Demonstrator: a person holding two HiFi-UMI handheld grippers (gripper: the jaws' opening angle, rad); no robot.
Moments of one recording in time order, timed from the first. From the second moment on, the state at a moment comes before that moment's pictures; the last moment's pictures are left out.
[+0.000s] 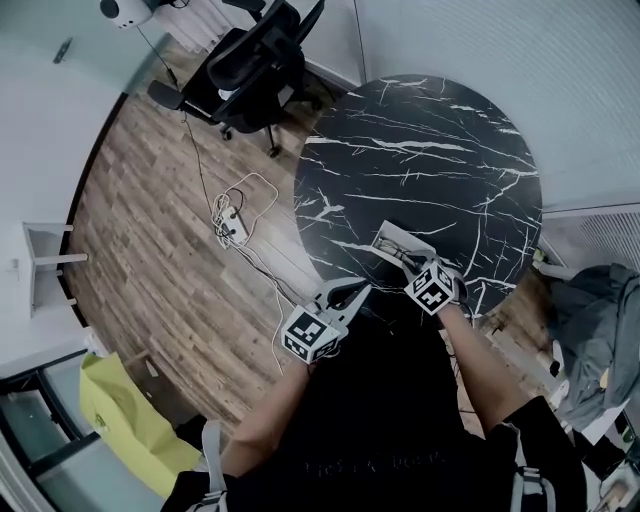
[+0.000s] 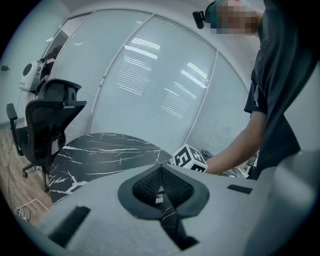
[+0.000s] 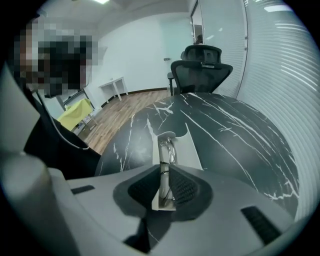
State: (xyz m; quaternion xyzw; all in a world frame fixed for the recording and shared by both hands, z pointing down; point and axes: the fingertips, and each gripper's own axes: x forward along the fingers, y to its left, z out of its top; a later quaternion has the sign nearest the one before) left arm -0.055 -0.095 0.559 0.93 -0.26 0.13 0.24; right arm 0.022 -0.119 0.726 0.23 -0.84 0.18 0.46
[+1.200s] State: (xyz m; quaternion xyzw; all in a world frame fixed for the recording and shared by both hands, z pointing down) left arm -0.058 -0.092 0.562 0.92 -0.26 0.14 0.25; right arm 0.023 -0.136 0.754 0.22 -0.81 0.15 0.53
